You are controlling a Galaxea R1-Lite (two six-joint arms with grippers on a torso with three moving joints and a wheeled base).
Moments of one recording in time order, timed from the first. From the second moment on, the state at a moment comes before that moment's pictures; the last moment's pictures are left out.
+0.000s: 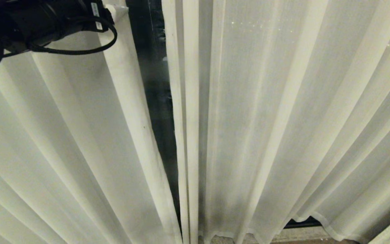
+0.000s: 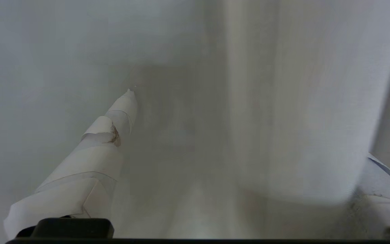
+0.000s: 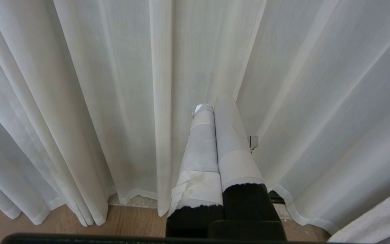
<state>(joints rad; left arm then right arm) -0.23 1.71 -1.64 -0.24 0.07 0.12 0.00 0.00 0.00 0.01 0.05 -0.11</state>
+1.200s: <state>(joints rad) -0.14 1.71 -1.63 -0.26 0.08 0.12 0.00 0.00 0.00 0.01 0.05 -0.11</state>
